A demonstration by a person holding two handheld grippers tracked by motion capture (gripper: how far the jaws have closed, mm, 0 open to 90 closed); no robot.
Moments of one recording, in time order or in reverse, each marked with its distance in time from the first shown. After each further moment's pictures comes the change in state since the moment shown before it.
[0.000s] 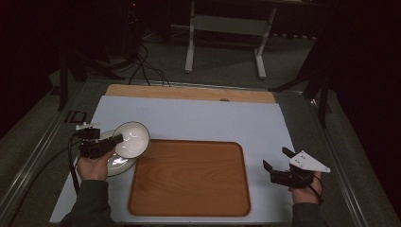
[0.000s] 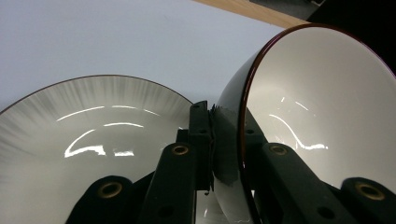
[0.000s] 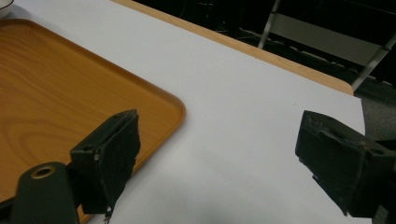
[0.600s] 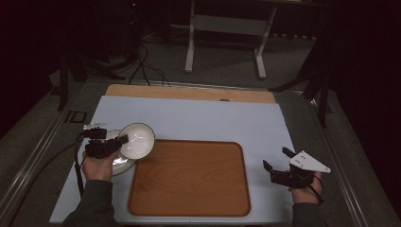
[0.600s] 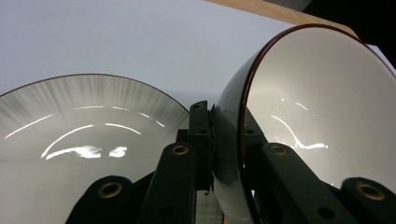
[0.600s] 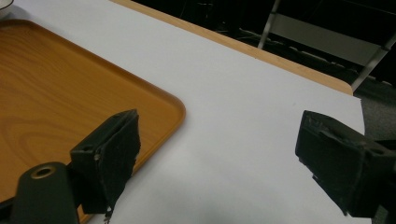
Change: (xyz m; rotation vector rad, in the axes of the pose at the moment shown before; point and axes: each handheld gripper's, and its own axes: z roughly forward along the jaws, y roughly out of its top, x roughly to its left) left arm -0.013 -0.001 0.006 0.016 -0.009 0.035; right arm 0.000 0.000 0.000 -0.002 0.000 0.001
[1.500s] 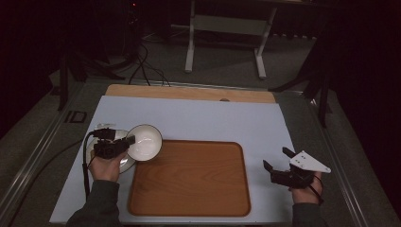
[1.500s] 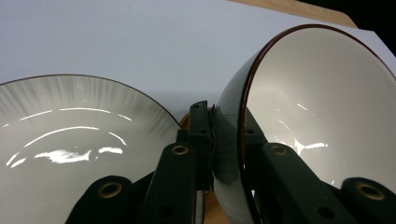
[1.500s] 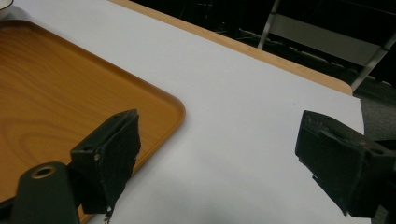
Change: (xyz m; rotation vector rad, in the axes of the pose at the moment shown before) left arm -0.018 -0.002 0.010 0.020 -0.008 0.047; right arm 0.000 0.000 0.000 -0.003 -0.002 0.001
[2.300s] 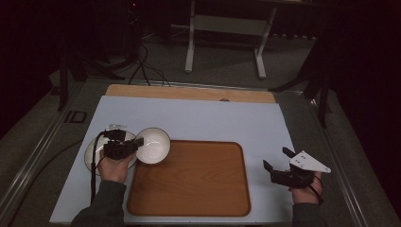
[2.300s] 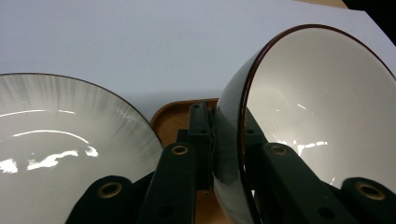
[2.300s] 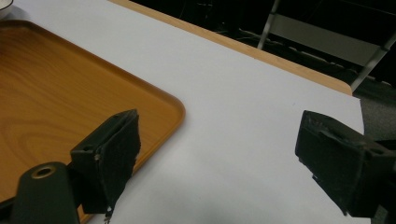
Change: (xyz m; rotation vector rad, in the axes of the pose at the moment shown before) left arm -0.018 -0.003 0.013 0.035 -0.026 0.056; right arm 0.000 0.000 0.000 0.000 -0.001 0.000
